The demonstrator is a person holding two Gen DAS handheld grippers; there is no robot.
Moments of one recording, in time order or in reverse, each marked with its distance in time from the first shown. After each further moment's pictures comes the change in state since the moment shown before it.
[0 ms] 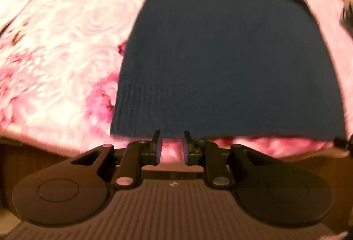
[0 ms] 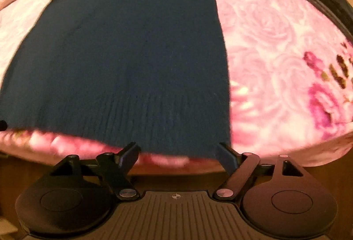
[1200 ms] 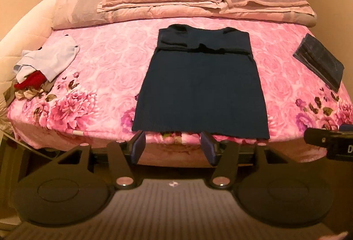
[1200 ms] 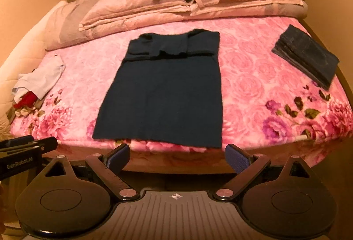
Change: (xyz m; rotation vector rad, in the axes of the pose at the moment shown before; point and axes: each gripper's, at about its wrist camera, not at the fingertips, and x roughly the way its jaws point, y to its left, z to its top) left arm -0.278 -0.101 -0.069 0.079 -0.211 0.089; right arm -0.297 0.019 -0.047 0.000 -0.196 0.139
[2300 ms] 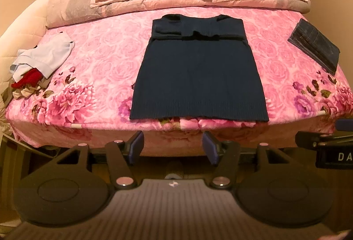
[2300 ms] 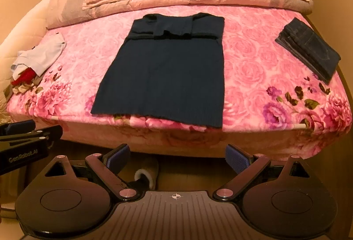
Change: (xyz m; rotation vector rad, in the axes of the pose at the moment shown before) left arm 0.001 -0.005 -0.025 0.041 0.030 -0.007; right arm 0.002 0.019 -0.030 -0.052 0.064 -0.015
